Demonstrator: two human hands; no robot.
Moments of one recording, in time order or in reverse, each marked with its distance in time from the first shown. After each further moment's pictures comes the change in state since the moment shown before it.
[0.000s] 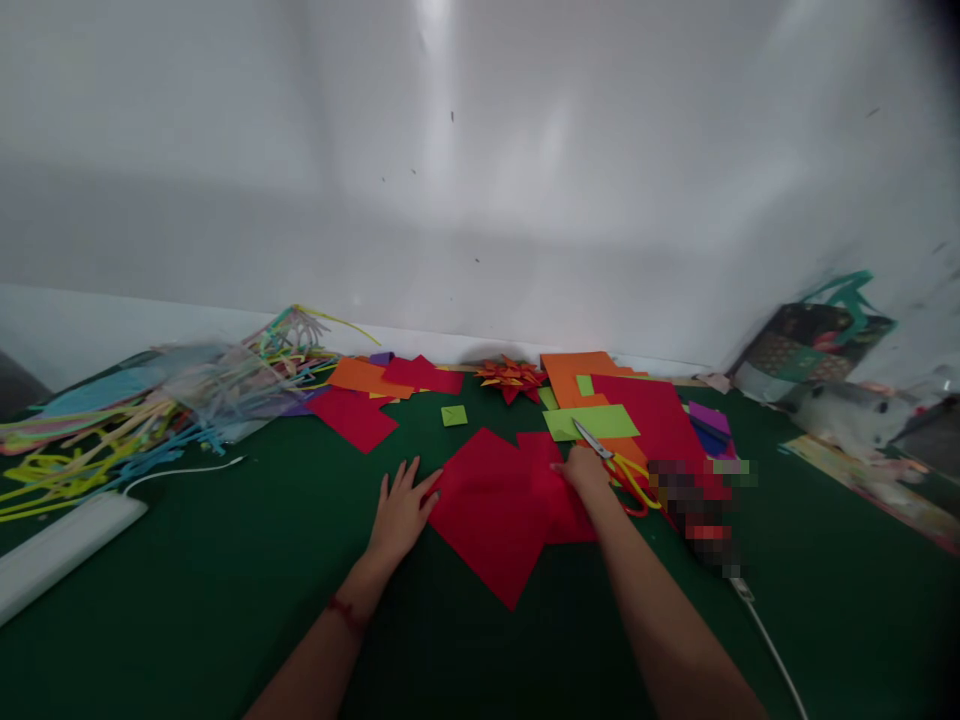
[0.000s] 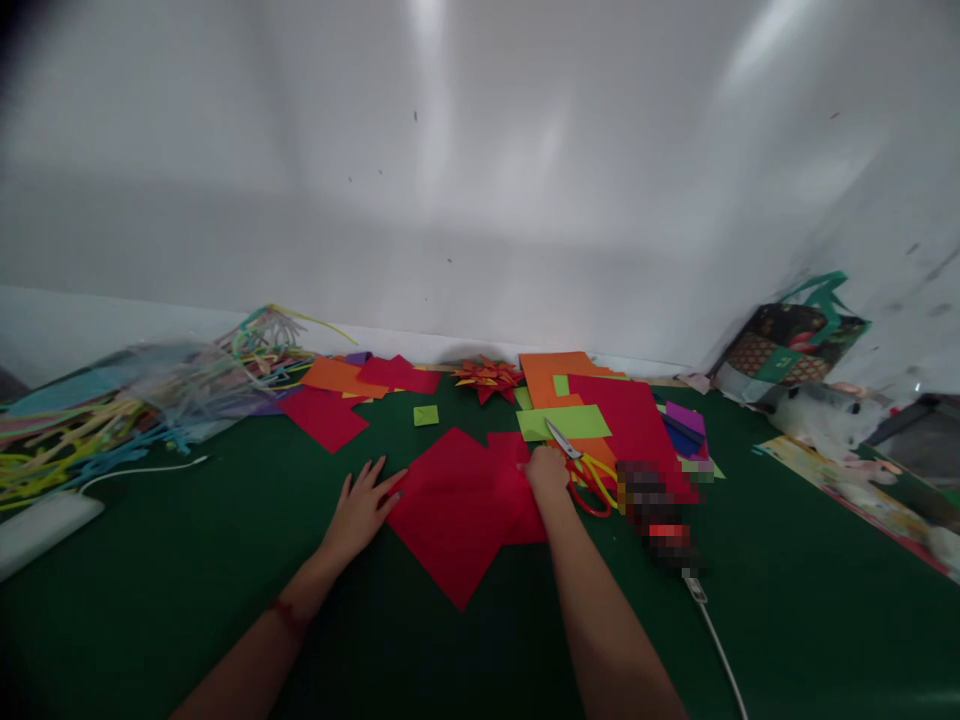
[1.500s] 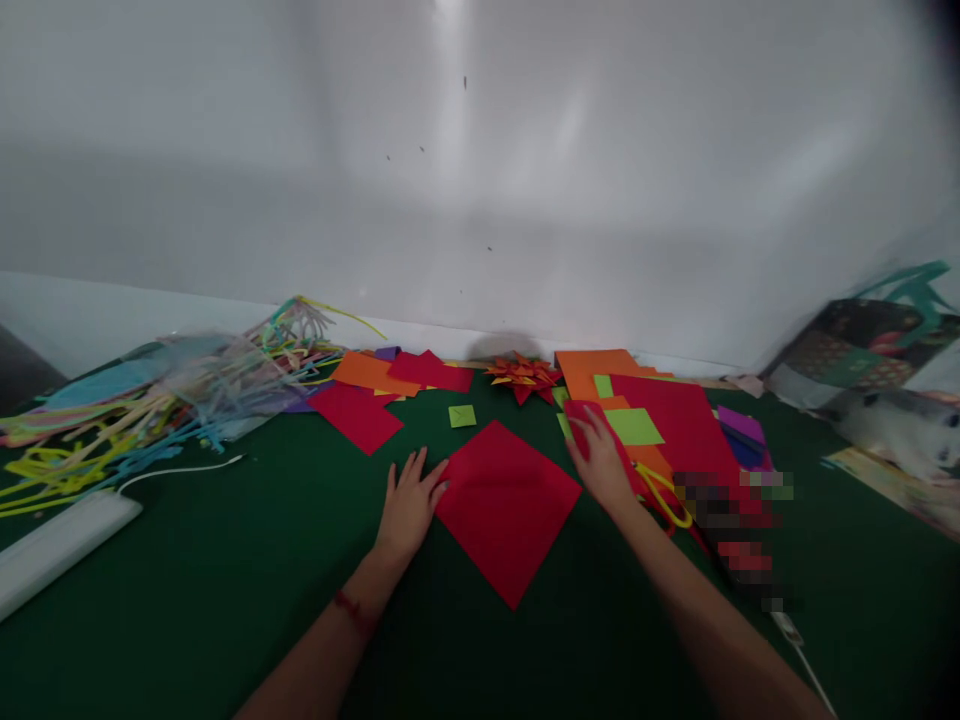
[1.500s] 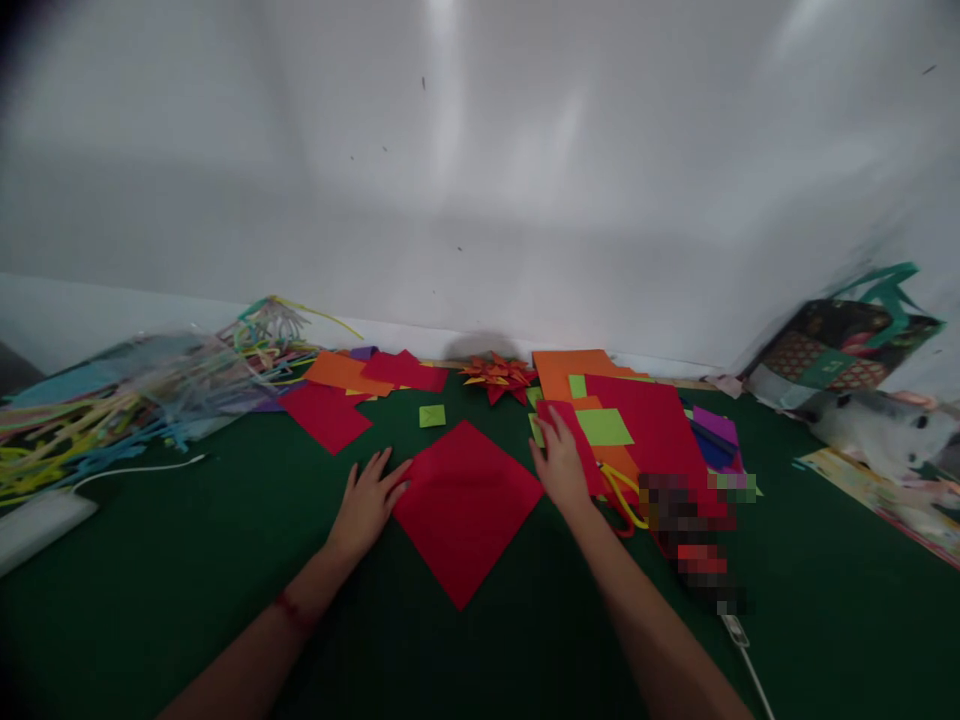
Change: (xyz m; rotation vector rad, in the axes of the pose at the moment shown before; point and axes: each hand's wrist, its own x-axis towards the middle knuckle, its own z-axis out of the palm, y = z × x) left_hand 0.020 0.001 0.003 -0.036 0.158 0.031; right_hand 0.008 0.004 -0.001 0.240 0.454 -0.737
